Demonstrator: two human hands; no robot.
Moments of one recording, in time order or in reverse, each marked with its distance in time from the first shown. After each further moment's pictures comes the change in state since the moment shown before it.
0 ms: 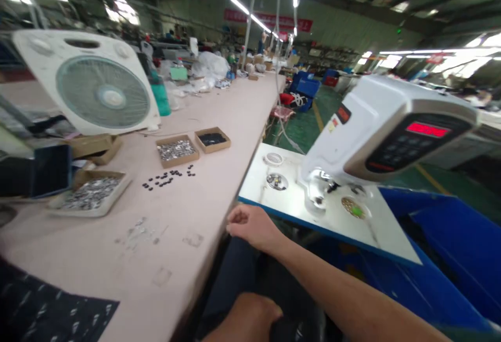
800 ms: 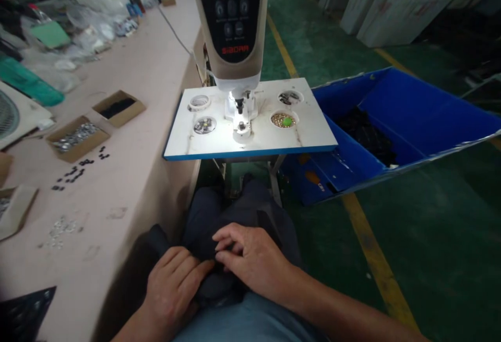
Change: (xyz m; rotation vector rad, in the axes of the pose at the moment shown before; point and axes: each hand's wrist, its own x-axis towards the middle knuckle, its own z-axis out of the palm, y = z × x) left_hand -0.045 0.040 0.024 0.633 0.427 0.532; right_hand -0.238 0.075 -0.017 0.266 0.172 0.148
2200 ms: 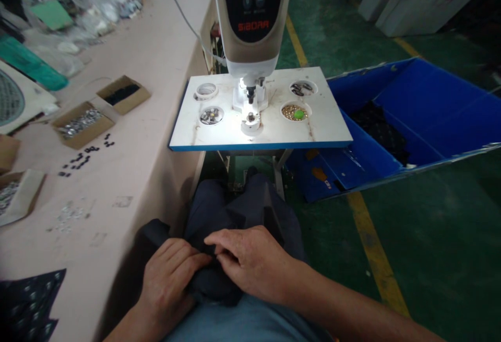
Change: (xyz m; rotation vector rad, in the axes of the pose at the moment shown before) left_hand -0.005 -0.001 -0.008 -0.141 0.043 -0.194; right_hand 0.003 -0.006 0.001 -0.436 -0.141 -0.367
